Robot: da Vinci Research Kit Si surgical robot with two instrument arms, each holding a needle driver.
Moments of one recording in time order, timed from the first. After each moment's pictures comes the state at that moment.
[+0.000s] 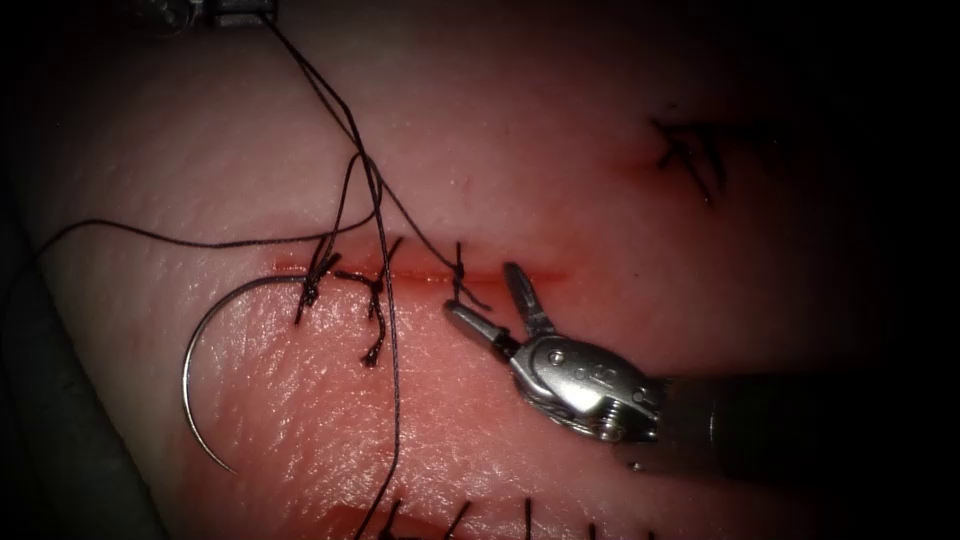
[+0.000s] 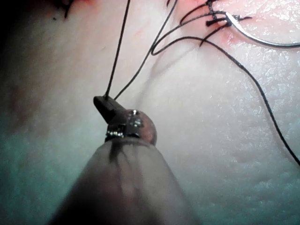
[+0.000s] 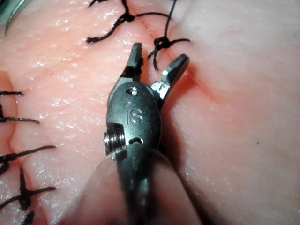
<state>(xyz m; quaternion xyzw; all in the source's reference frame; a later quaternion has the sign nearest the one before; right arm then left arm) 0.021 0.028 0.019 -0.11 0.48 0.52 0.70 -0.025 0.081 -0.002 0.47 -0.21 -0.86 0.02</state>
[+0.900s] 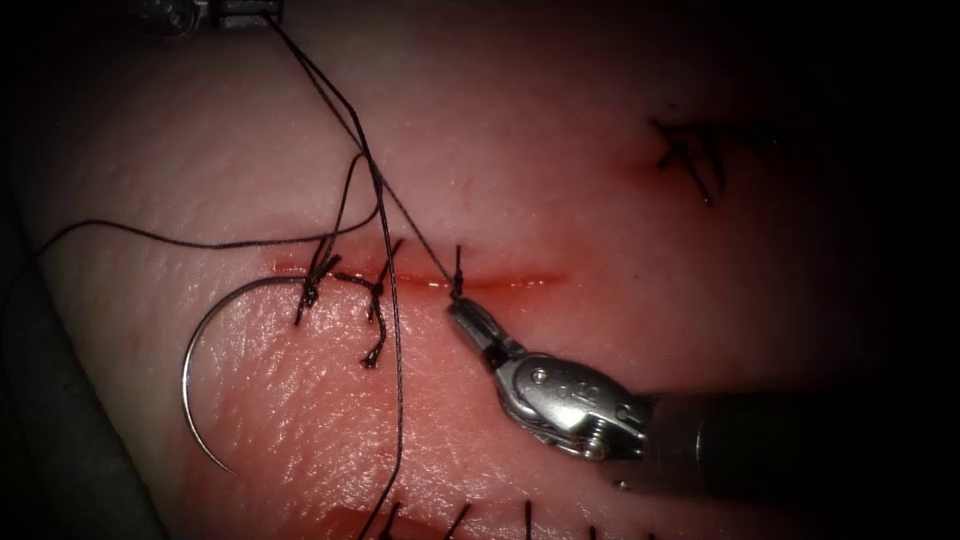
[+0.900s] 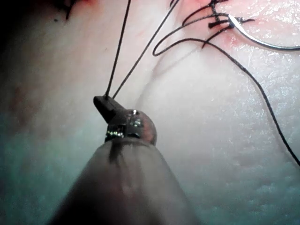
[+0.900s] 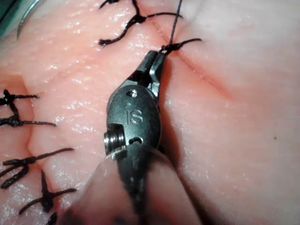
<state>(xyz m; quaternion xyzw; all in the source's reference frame) 0.021 0.026 0.018 -0.05 0.45 0.54 0.71 -0.026 0.082 -0.002 0.47 -0.21 -0.86 0.02</state>
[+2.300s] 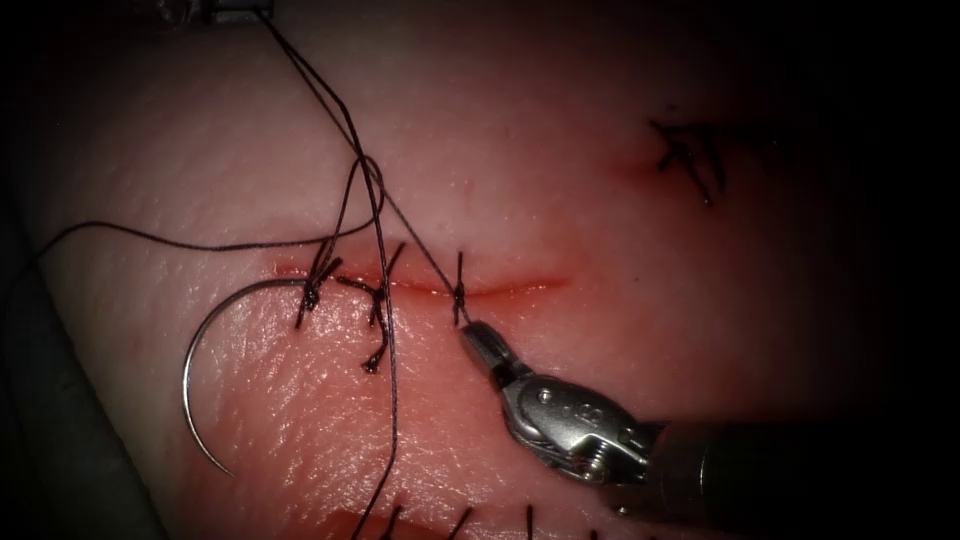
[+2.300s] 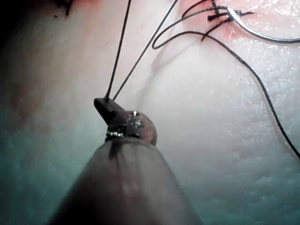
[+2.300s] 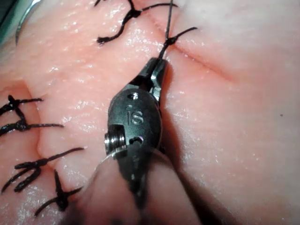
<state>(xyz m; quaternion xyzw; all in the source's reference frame) 0.019 0.023 0.019 -0.05 0.37 0.58 0.73 -0.024 0.083 -0.001 0.44 -0.23 -0.87 0.03</state>
